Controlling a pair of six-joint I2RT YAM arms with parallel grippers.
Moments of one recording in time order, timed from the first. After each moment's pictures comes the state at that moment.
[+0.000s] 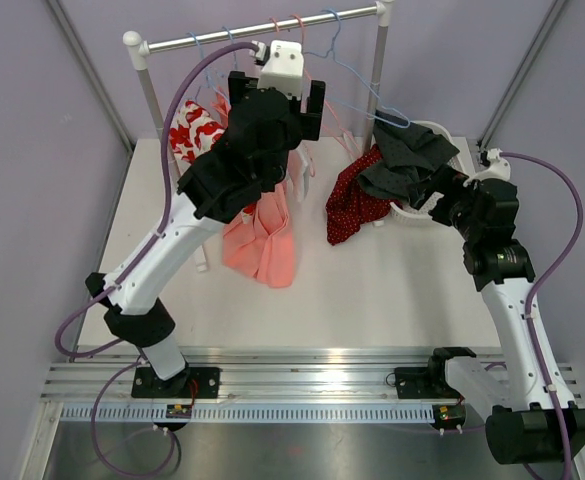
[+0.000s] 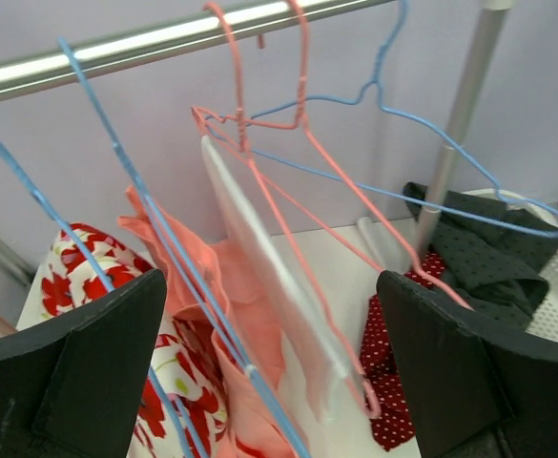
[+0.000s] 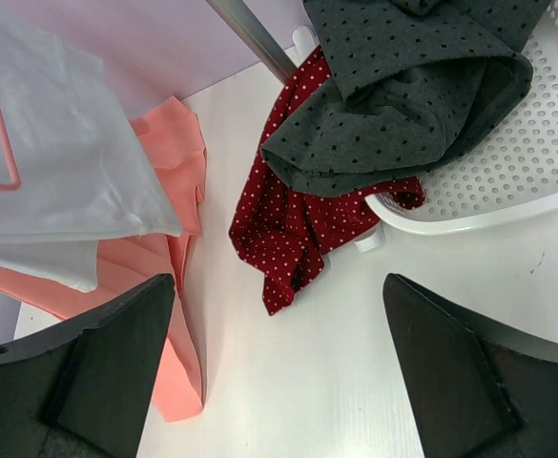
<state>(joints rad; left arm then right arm) -0.93 1.71 2.27 -0.59 -0.82 0.03 0.04 0.94 1.00 -0.34 -0.12 0.51</state>
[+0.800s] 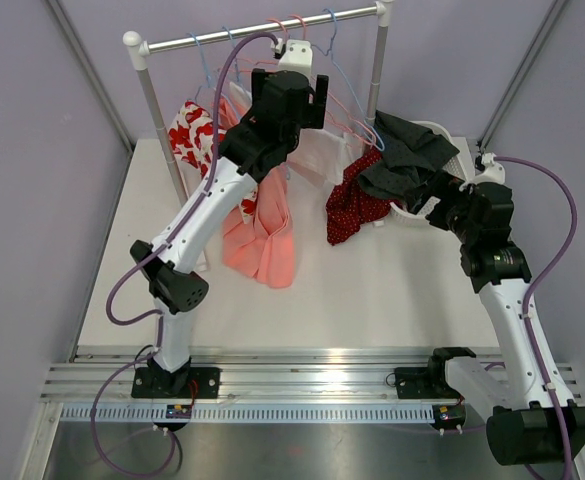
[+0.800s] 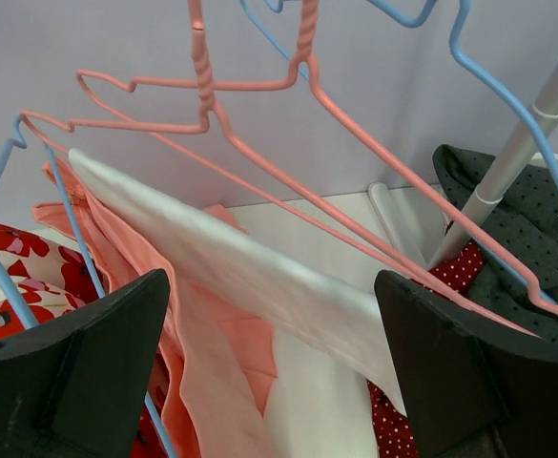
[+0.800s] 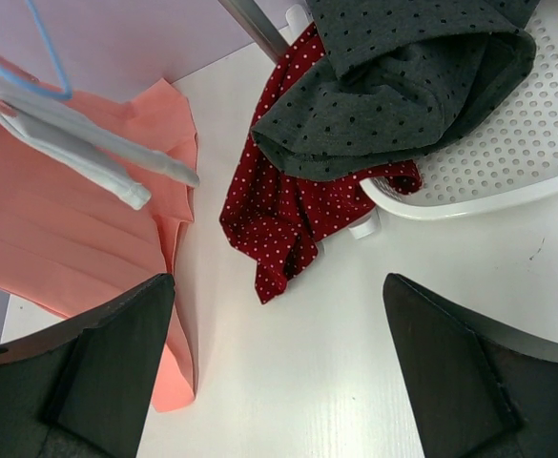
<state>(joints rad) -0.71 1.99 2.40 -0.63 -0.61 -0.09 0.05 0.94 0.97 -0.34 -0.12 0.50</state>
